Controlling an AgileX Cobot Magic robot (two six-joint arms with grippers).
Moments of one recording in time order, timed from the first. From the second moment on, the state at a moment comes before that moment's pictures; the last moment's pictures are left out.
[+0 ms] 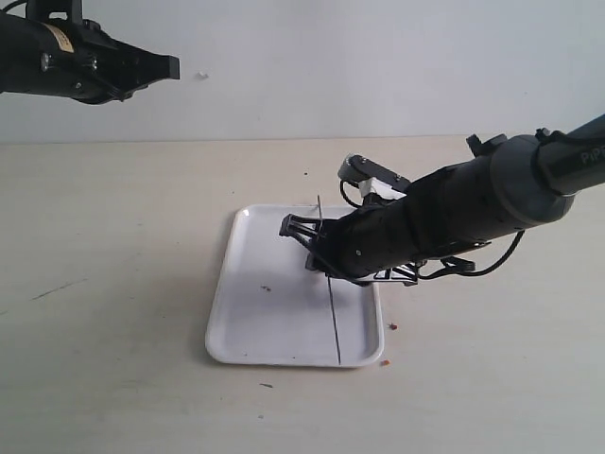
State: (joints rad) left arm -0.31 1.76 -1.25 0.10 0.10 -0.24; right arm 0.39 2.04 -1.05 1.74 0.13 -0.99
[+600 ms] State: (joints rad) left arm -0.31 1.76 -1.25 0.10 0.11 -0.24; right arm 0.39 2.04 -1.05 1.10 0.26 -0.50
